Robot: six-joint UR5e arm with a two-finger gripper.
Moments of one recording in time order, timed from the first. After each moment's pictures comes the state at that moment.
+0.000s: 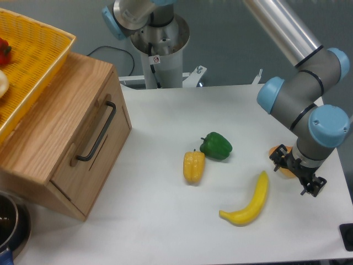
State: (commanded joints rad) arm 2.76 -2.25 -1.22 -1.19 1.56 1.56
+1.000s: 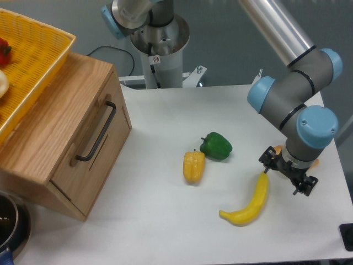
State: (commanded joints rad) arm 2.69 -2.20 -1.30 -1.19 1.56 1.30
